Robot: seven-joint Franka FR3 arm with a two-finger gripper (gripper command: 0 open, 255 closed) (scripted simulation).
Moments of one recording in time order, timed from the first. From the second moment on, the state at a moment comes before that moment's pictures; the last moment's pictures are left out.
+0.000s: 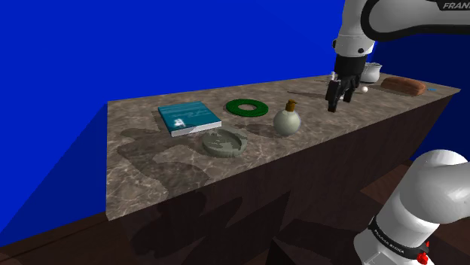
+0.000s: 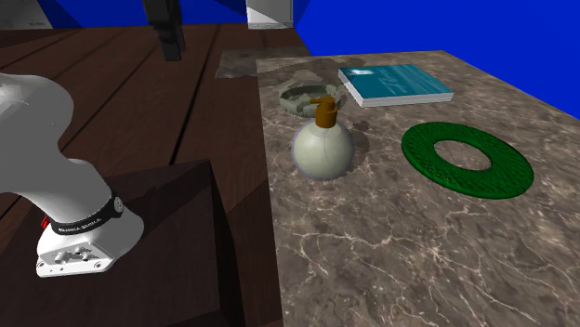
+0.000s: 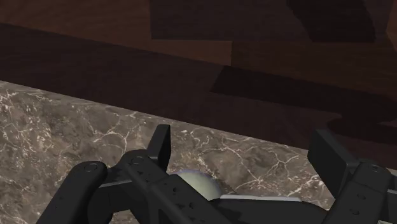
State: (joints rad) arm 0.00 -0.83 0.05 -2.39 -0.12 1.52 0.04
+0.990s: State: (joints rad) arm -0.02 -0.33 -0.09 -2.11 -0.13 1.74 -0.13
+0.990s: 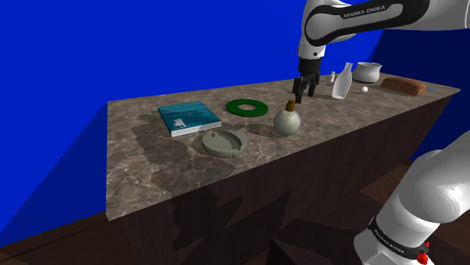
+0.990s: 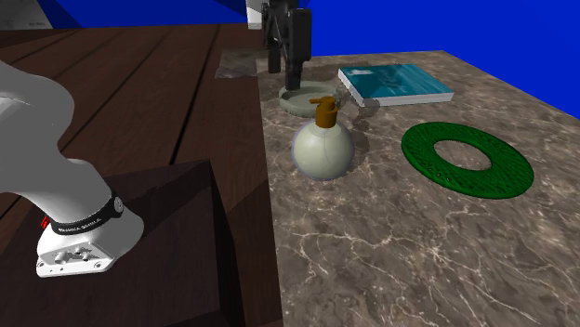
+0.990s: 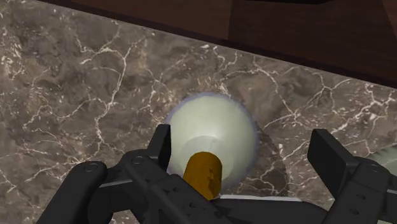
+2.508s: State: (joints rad) arm -0.03 -0.05 -0.13 -1.96 -0.08 1.87 -0.22
